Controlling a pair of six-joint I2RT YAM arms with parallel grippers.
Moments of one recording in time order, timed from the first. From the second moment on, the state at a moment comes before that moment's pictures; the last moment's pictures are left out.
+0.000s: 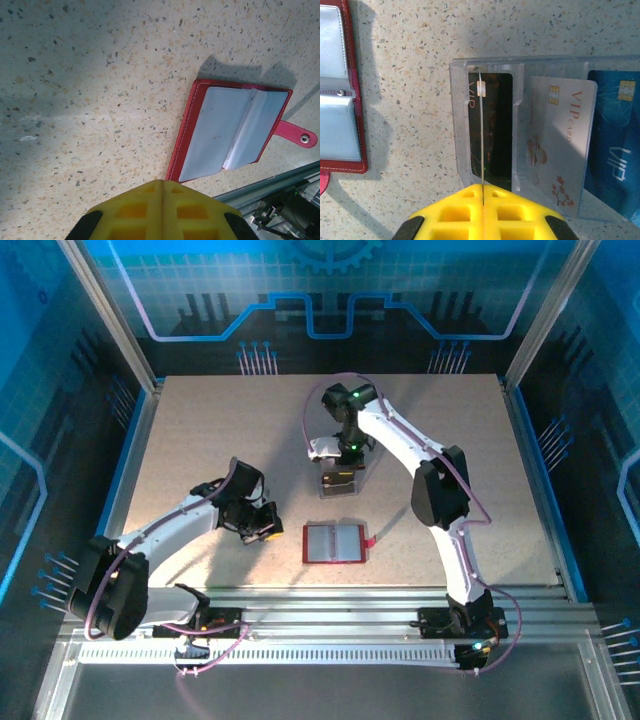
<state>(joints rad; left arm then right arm) -0.39 1.31 0.73 -0.66 0.45 -0.79 0.56 2.25 2.13 -1.39 -0.13 -1.07</state>
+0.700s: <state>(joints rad) -0.39 1.29 0.72 -0.66 0.45 -0.79 0.56 2.20 1.97 -1.20 -0.06 -1.01</state>
